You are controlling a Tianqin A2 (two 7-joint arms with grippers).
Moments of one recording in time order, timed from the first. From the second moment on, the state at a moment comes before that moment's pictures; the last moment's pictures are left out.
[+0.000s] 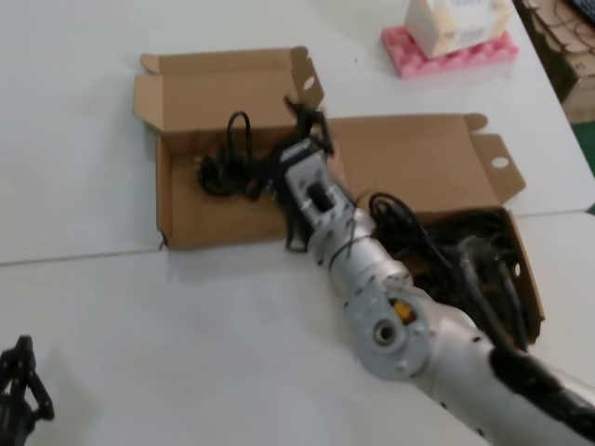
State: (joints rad) left arm 0.00 -0.30 1.60 -1.60 -1.80 0.00 0.00; right arm 1.01 0.15 -2.61 0.84 1.55 0.39 0.45
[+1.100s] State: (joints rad) left arm 0.00 -0.30 1.60 -1.60 -1.80 0.00 0.00; right arm 0.79 0.31 -2.09 1.36 1.59 0.21 0.45
